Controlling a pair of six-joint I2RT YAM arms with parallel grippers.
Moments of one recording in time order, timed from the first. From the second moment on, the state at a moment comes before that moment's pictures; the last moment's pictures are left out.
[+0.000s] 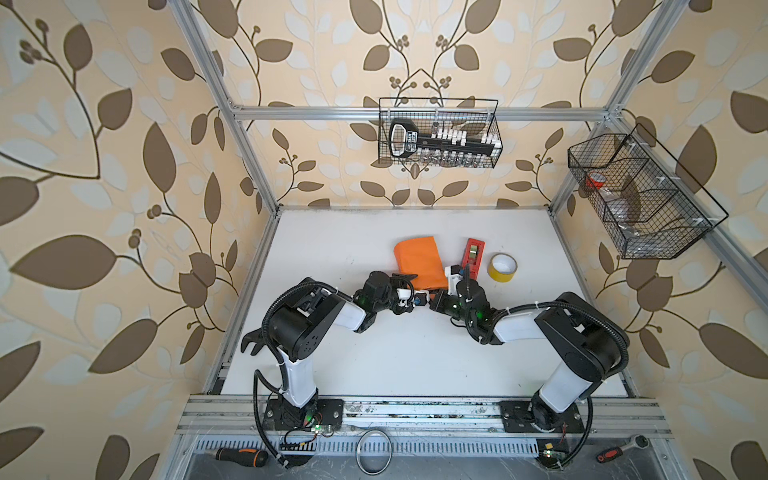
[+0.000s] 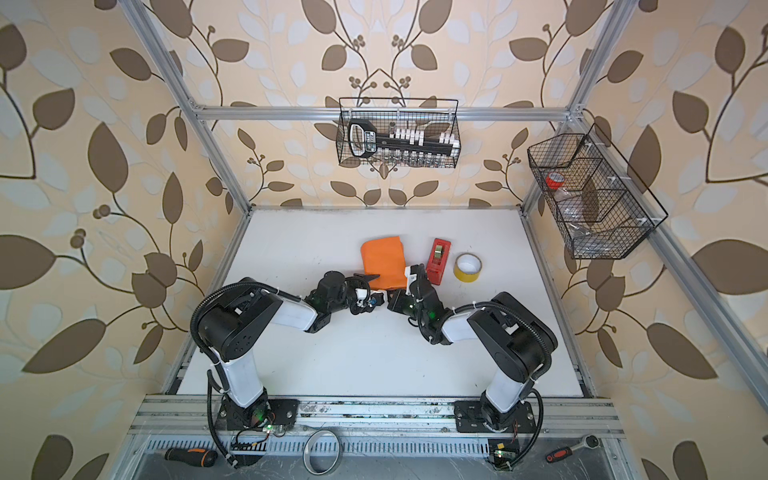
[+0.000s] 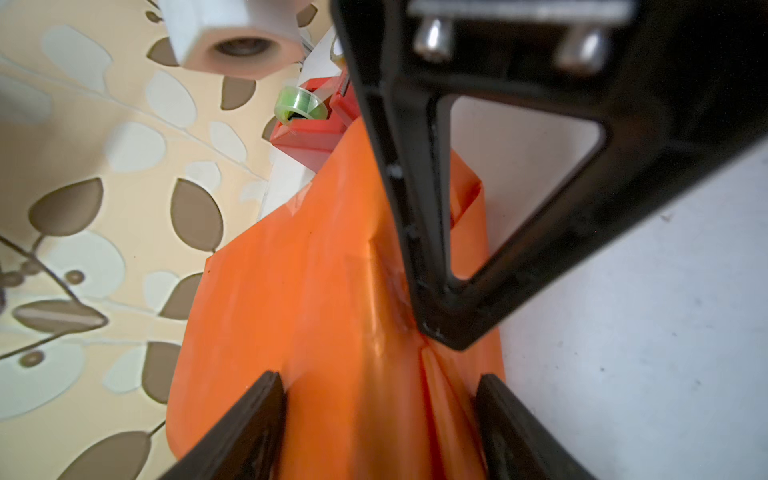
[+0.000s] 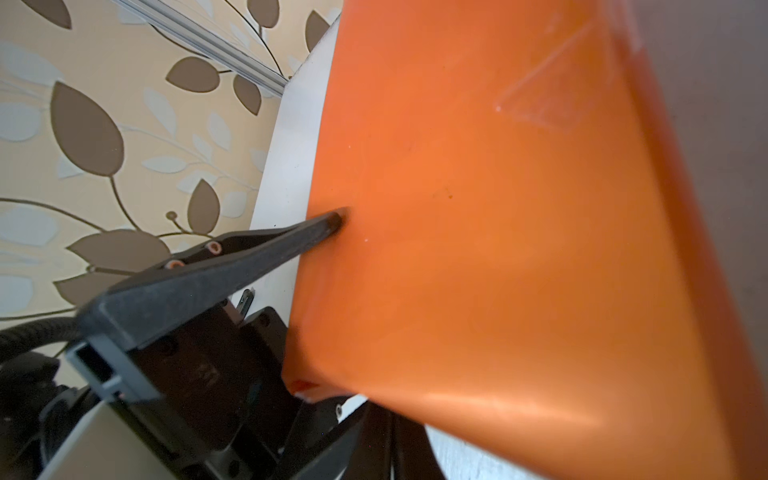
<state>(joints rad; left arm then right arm) -0.57 1.84 0.66 0.77 0.33 1.02 0.61 1.72 0.55 0.70 -0.13 0.88</state>
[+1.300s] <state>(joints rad) -0.42 1.48 0.94 0.11 0.21 -0.43 0.34 1.53 0.86 0.17 -0.22 0.58</state>
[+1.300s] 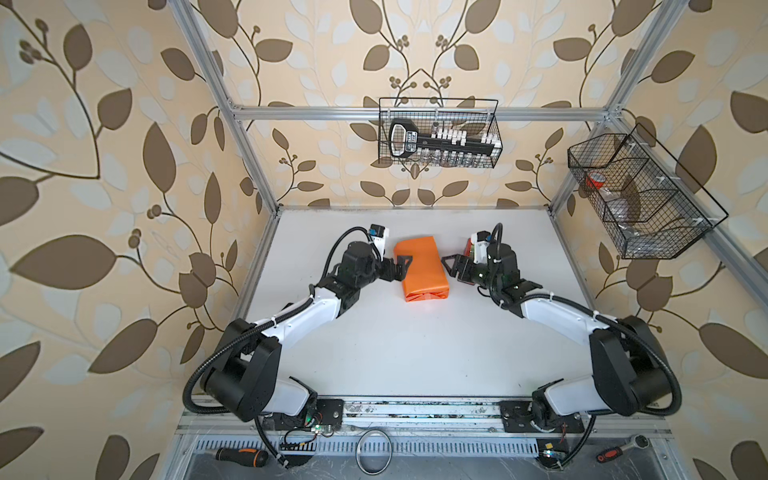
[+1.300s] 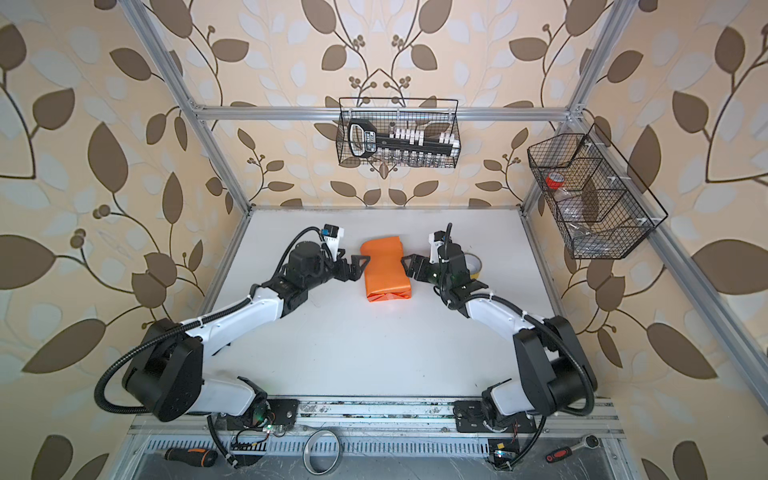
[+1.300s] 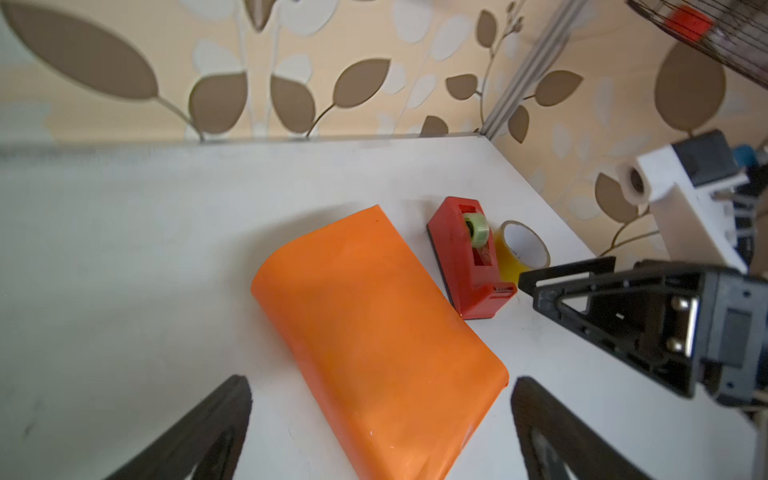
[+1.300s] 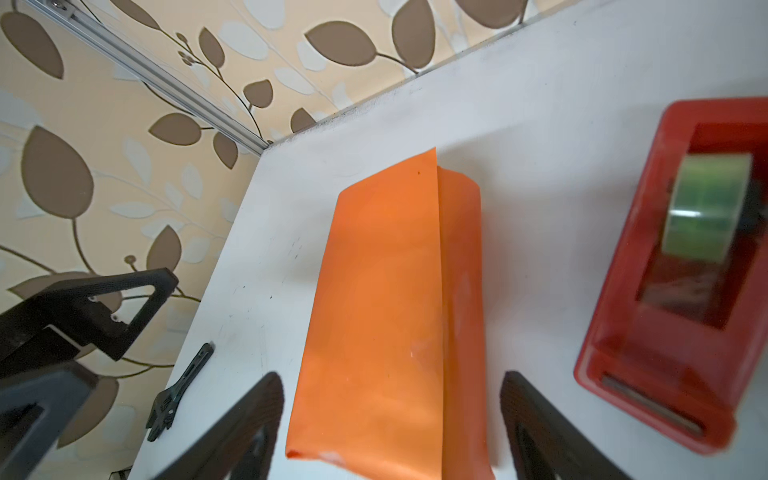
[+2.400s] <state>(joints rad) -0.34 1.95 1.21 -0.02 0.57 -0.80 0.39 1.55 0.88 -0.02 -0.26 0.42</state>
